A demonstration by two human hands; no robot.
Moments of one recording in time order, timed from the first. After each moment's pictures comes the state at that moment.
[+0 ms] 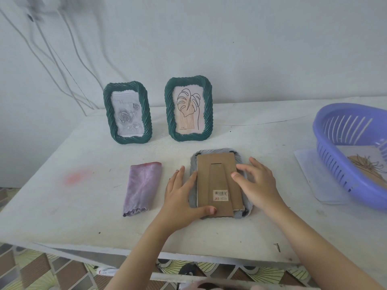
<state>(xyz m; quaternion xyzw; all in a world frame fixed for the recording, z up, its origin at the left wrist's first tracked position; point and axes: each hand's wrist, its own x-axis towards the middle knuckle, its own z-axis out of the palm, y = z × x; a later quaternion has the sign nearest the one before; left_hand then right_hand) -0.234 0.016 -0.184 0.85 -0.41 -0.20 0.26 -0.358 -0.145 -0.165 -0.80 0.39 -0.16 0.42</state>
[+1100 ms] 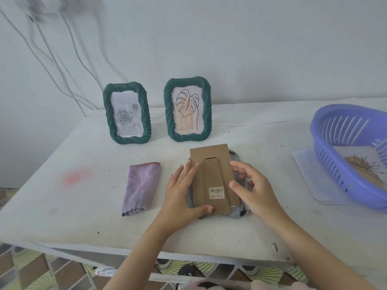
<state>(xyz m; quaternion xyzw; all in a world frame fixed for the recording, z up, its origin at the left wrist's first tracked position) -0.236 0.017 -0.185 0.80 -0.46 -0.15 0.36 -0.370 -0.138 -0.179 -0.79 0.26 -0.24 0.51</state>
